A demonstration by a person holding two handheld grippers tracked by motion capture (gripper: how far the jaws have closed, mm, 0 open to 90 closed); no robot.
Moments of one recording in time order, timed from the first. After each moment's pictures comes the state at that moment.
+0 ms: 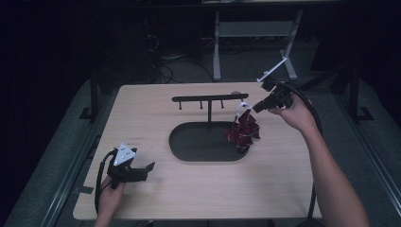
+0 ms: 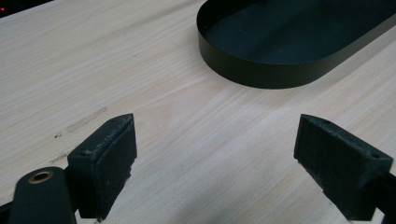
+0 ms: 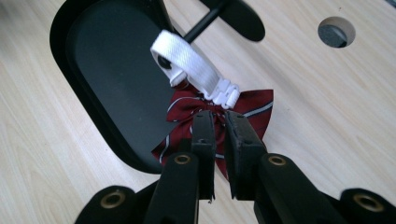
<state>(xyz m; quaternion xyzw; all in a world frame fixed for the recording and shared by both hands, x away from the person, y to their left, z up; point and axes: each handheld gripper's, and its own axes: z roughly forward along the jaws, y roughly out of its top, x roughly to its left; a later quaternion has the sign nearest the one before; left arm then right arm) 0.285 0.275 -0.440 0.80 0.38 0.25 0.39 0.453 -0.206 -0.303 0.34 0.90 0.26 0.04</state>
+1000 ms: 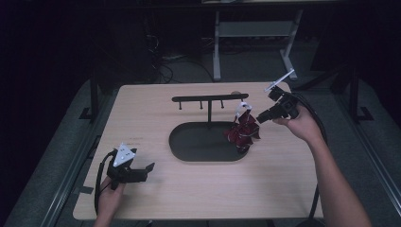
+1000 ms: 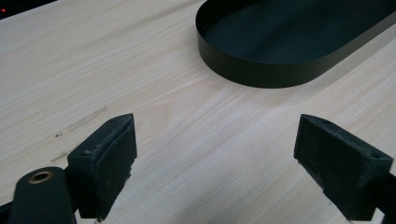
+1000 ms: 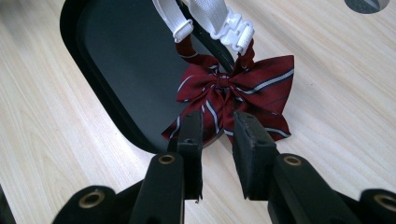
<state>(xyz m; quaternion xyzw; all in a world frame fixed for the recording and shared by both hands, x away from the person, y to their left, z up) 0.283 0.275 -0.439 0.80 0.38 0.25 0.39 0.440 -0.227 -0.330 0.35 0.89 0.28 0.01</state>
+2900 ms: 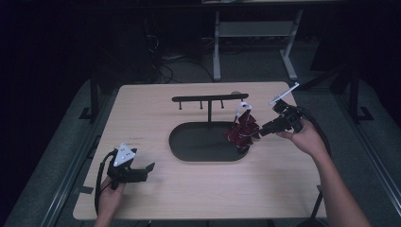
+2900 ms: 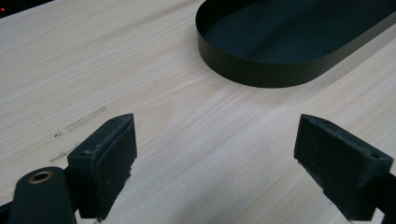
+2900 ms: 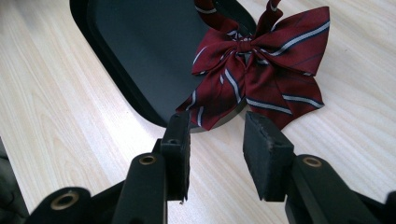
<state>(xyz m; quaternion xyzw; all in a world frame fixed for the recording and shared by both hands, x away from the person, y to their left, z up) 0.283 0.275 -0.439 0.81 0.38 0.25 0.38 0.416 -0.239 -0.360 0.36 0.89 0.29 -0.02</state>
